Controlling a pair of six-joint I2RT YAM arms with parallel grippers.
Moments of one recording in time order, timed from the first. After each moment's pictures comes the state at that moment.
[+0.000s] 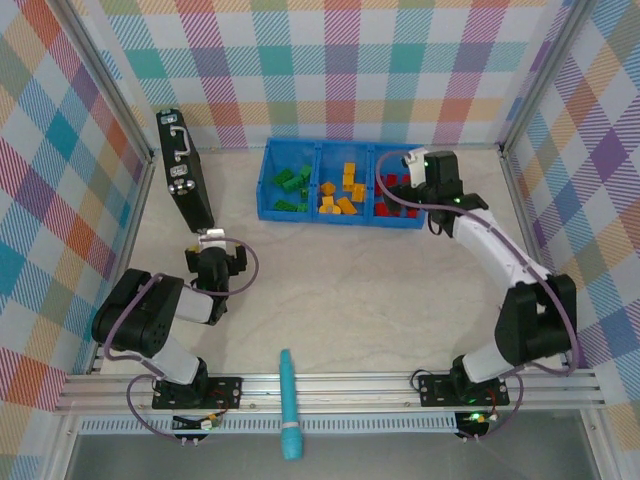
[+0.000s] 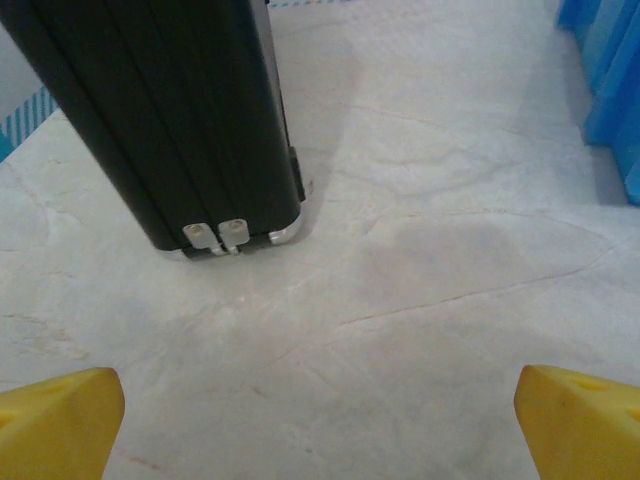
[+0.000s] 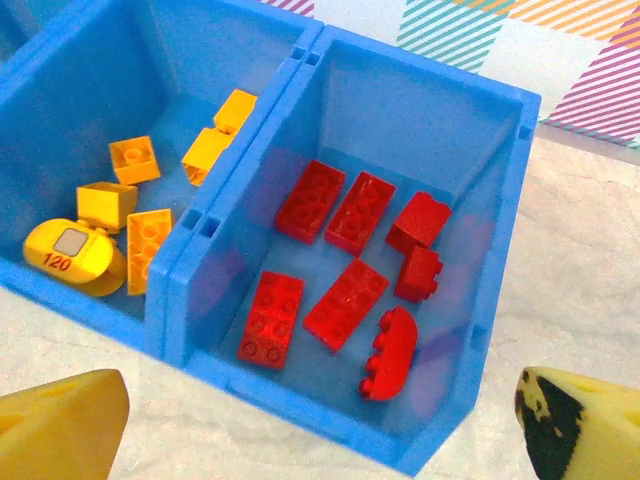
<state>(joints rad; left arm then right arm) -0.20 1.59 0.29 0.89 -0.40 -0.05 0.26 1.47 1.17 -0.35 -0.01 -0.11</state>
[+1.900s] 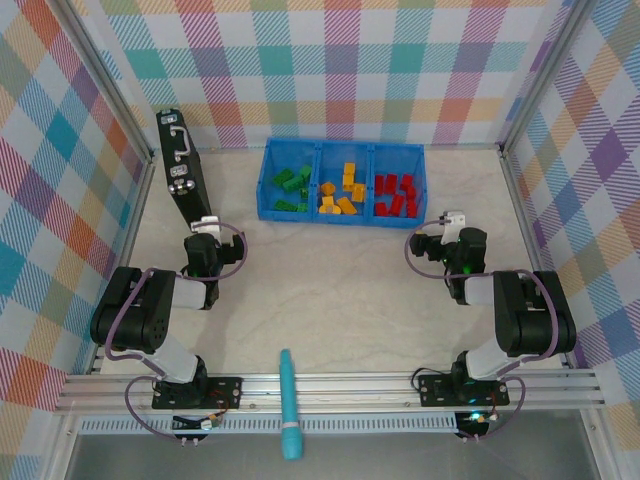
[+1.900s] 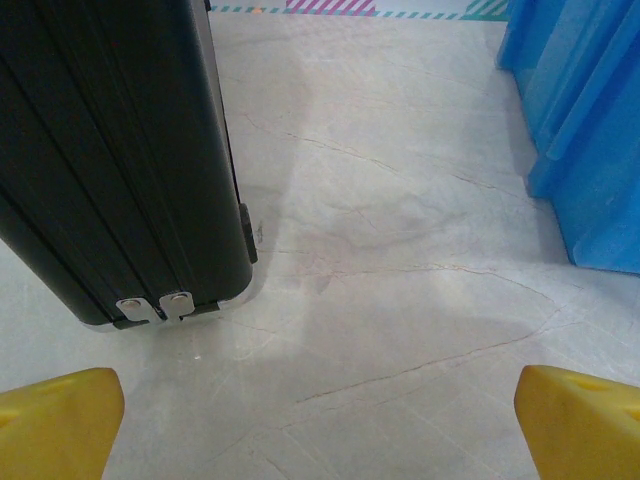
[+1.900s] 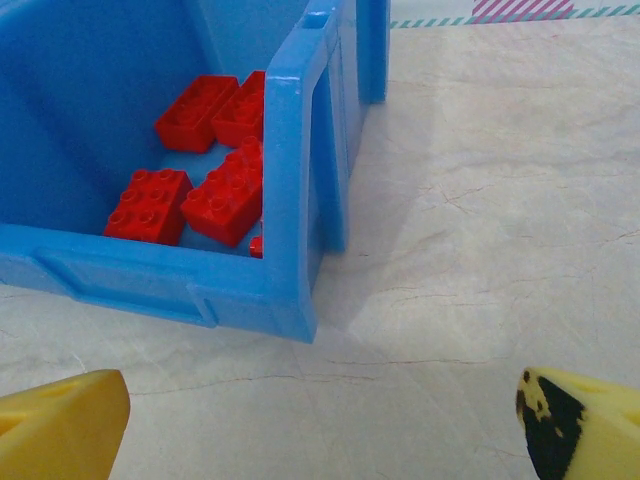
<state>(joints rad) -0.09 1.59 0.40 0.78 -0.16 -0.08 -0.01 1.54 0.40 0.72 -0.21 0.02</state>
